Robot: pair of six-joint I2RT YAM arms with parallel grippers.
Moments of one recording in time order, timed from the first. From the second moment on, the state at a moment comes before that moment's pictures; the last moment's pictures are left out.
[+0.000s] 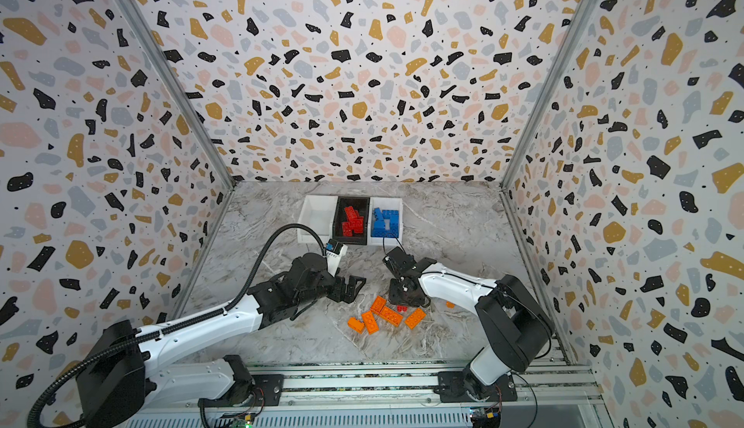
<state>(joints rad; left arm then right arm) -0.84 1.22 0.70 -0.10 -0.01 -0.39 0.72 1.56 0.88 -0.64 0.00 0.76</state>
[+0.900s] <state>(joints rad) -0.68 1.10 0.70 -0.15 -0.13 -0.33 0.67 2.02 1.77 -0.52 -0.13 0.44</state>
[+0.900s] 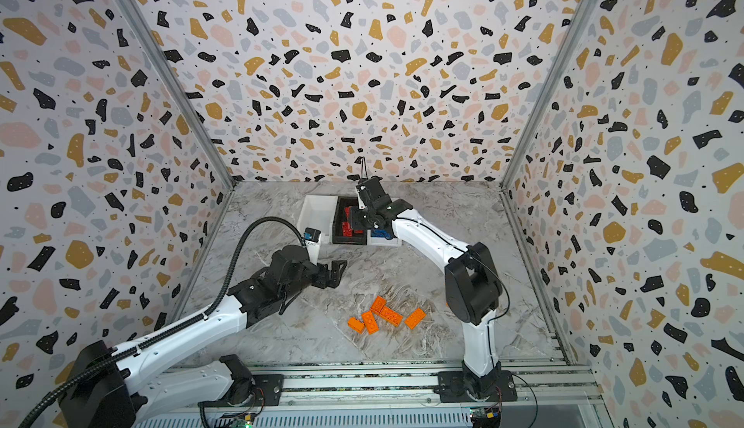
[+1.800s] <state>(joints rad) -0.62 1.26 0.78 -0.18 -0.07 -0.32 0.54 2.12 2.02 -0.69 -0.22 0.27</state>
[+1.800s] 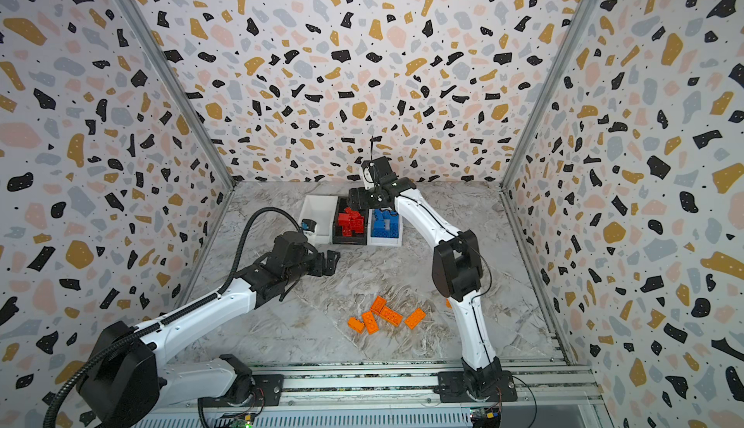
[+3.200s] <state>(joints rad) -1.10 1.88 1.17 -0.48 -0.30 -0.51 0.41 0.81 0.98 -1.02 -0.12 0.40</state>
